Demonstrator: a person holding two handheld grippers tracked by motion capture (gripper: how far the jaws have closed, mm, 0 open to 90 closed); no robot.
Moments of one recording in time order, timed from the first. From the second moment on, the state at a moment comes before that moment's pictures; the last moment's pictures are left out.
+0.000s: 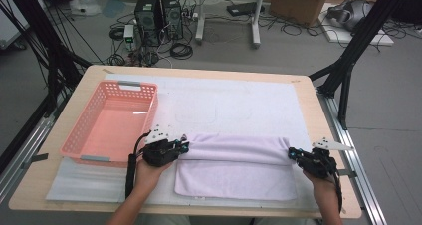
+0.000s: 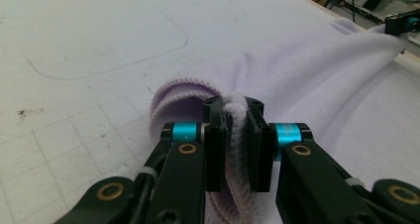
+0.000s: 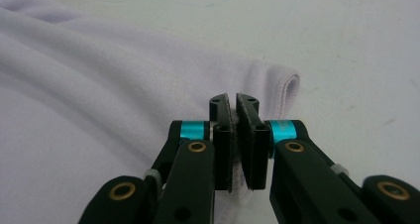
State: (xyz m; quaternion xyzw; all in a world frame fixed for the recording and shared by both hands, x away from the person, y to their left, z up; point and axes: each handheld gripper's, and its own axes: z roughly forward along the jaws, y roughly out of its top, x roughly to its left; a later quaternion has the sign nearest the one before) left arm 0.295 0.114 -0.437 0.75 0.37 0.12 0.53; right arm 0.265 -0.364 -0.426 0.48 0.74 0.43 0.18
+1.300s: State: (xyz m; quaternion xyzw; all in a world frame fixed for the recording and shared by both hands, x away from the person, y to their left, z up) left arm 0.242 0.121 -0.437 0.75 0.37 0.11 0.54; right arm 0.201 -0.360 -0.418 0.43 0.75 0.46 0.19
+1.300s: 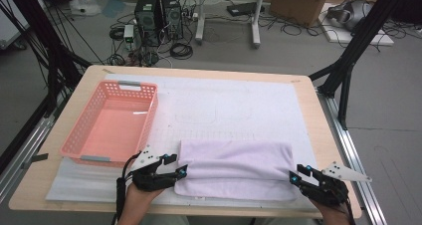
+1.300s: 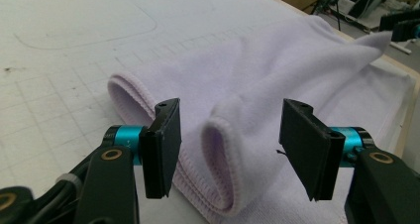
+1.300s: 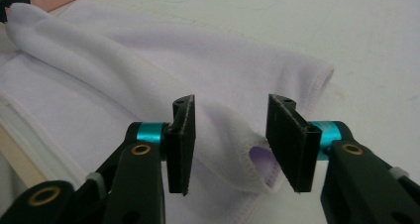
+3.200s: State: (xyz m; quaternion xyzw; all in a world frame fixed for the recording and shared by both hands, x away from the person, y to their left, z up) left arm 0.328 0.099 -0.452 0.77 0.45 0.14 0.44; right arm 0.312 -0.352 -0.445 0.49 0.77 0.36 0.18
